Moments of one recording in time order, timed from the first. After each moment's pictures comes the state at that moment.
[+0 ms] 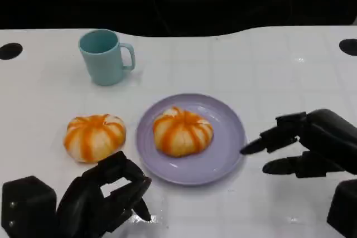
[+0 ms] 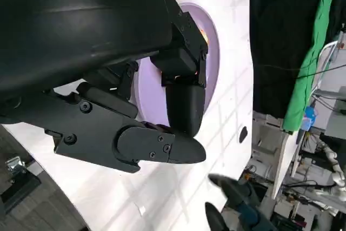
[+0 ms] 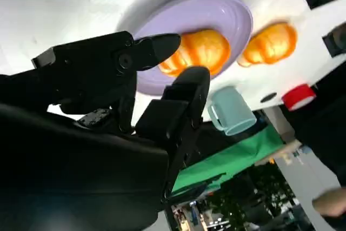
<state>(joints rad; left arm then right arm) 0.21 0.03 -0.02 -0.20 -0.32 0.23 -0.28 -0.22 -0.47 0.20 0.17 -0.33 -0.58 0.27</state>
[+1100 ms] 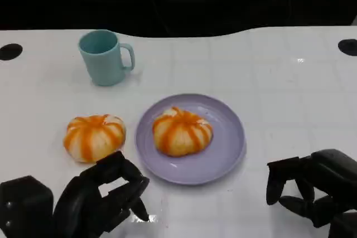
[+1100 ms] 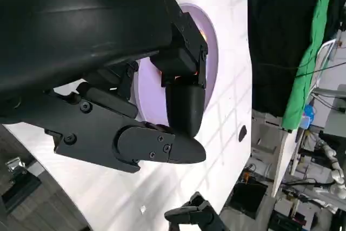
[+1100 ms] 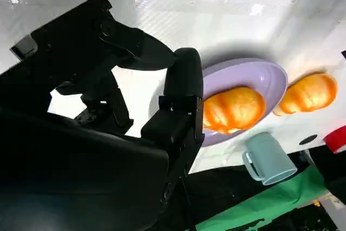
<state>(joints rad) 0.21 0.03 -0.01 -0.20 -0.32 0.23 -0.29 -0.08 -0.48 0.21 0.16 -0.41 -0.52 0.24</state>
